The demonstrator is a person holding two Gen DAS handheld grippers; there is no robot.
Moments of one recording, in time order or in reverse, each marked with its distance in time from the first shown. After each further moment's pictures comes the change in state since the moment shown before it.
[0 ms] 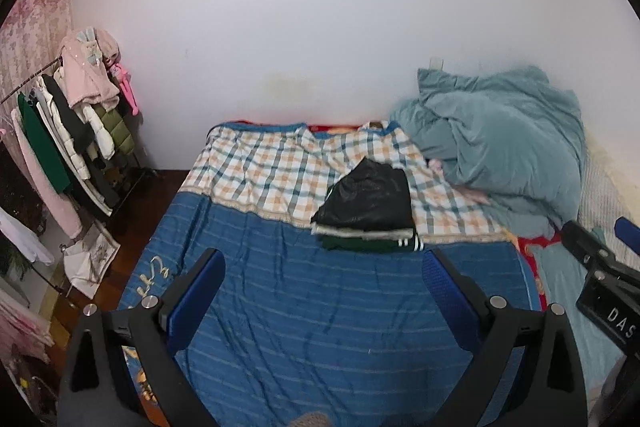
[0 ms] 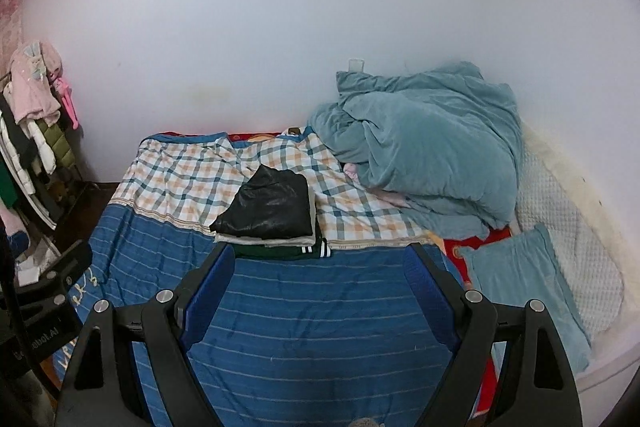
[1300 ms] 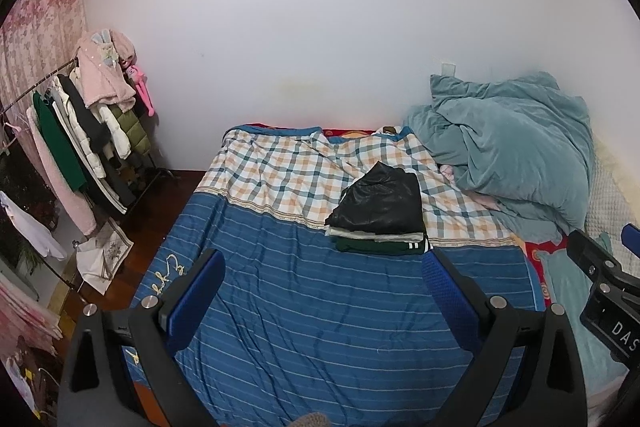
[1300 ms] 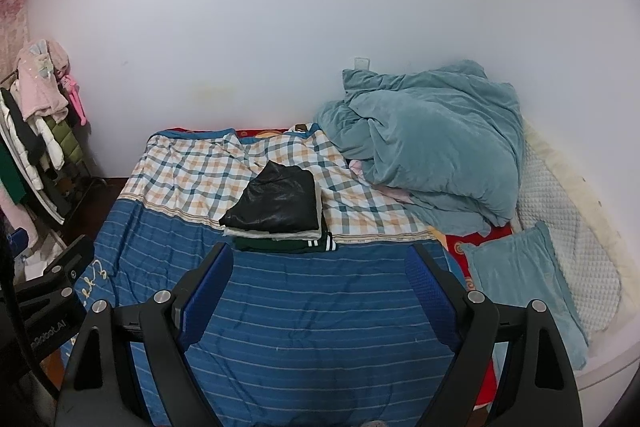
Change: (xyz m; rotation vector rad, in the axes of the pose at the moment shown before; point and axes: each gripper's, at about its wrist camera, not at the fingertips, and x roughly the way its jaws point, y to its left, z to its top) left arm -0.028 0.008 -0.005 -0.021 -0.036 0.044; right arm -0.020 0.006 0.005 -0.025 0.005 0.031
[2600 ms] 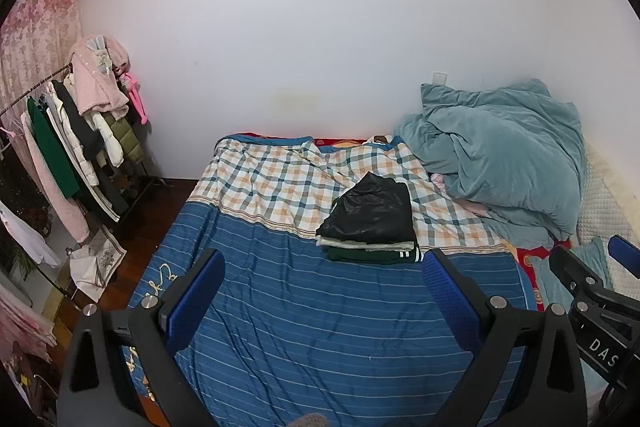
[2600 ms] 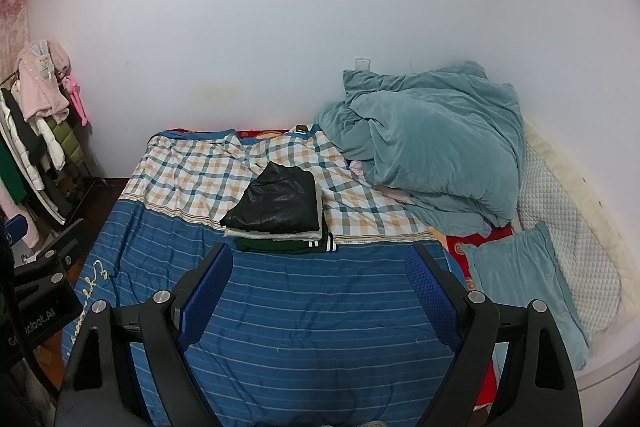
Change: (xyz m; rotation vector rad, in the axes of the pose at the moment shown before) left arm -0.008 -0.001 0.013 0.001 -0.026 -0.029; right arm 0.000 0.002 -0.001 -0.002 0.000 0.003
